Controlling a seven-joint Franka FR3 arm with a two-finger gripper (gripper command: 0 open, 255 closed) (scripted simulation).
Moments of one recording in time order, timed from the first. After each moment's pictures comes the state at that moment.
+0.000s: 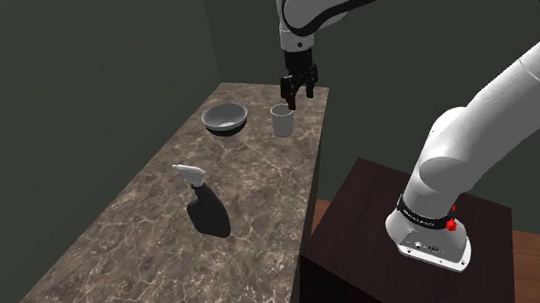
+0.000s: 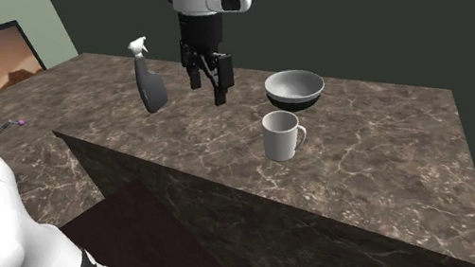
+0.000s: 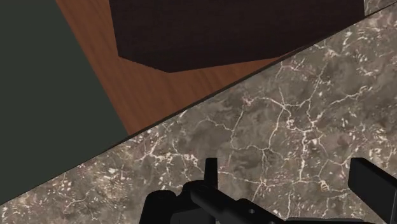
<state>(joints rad) -0.04 -0.39 -0.04 -2.32 0.01 1.82 0.03</state>
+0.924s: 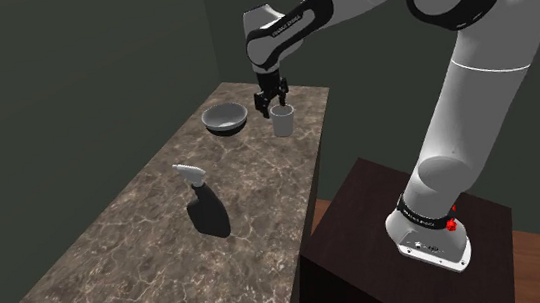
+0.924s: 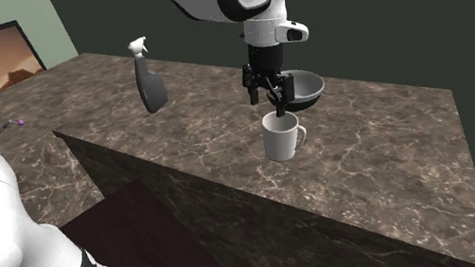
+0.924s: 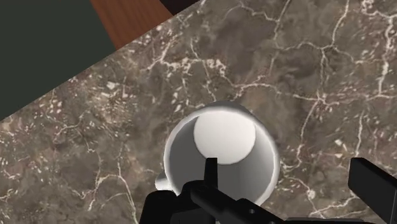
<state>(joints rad) -0.06 0.08 -0.05 -2.05 -0.07 2.05 0.05</state>
